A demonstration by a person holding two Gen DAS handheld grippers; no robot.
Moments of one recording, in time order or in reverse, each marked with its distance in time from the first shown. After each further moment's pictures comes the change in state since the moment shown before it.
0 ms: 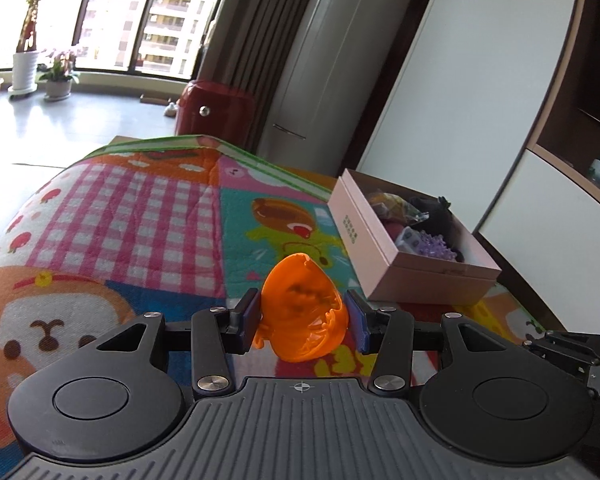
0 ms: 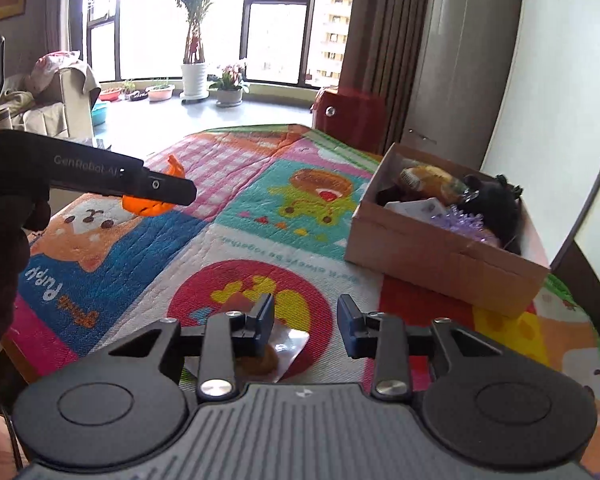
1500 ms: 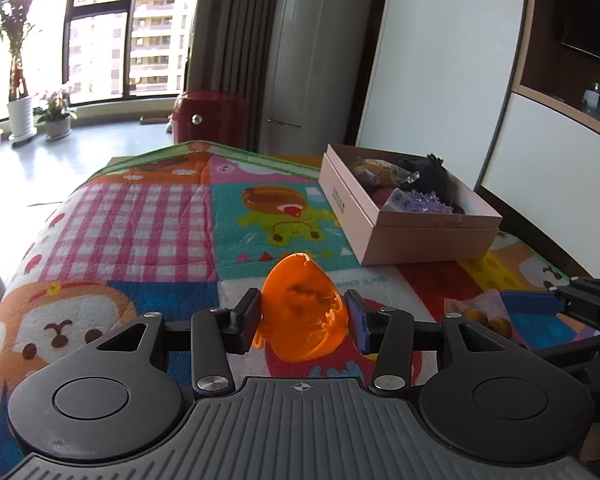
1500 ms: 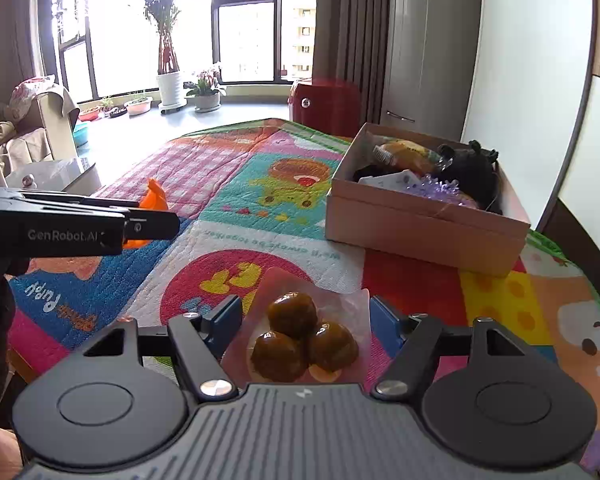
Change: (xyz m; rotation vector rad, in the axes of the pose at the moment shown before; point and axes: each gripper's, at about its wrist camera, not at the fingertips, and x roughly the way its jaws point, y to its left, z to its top) left arm -0.008 -0.042 -0.022 0.176 0.026 0.086; right arm -0.012 -0.013 -0.012 0.115 0.011 -0.017
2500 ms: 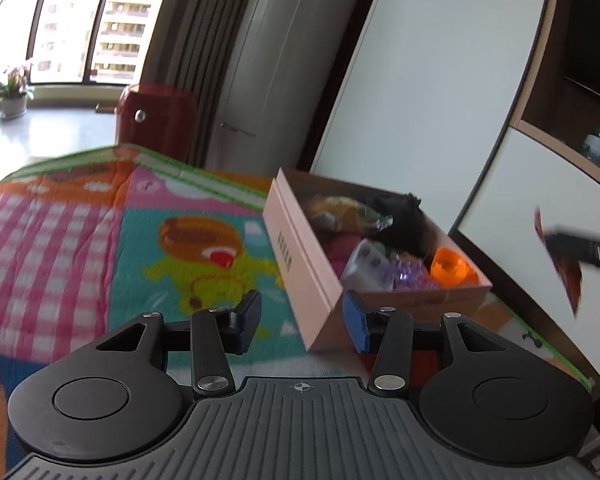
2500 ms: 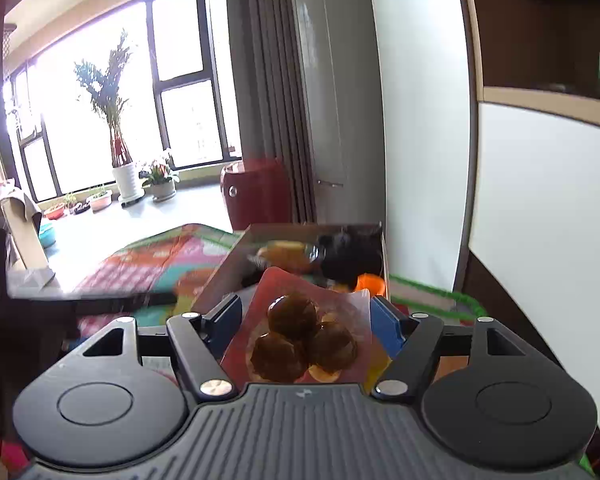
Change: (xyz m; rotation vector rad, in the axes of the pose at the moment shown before) left arm 0.102 -0.006 0.043 -0.102 -0.010 -0.170; right arm -0.018 -0.135 0.063 0.206 -0.210 -0.060
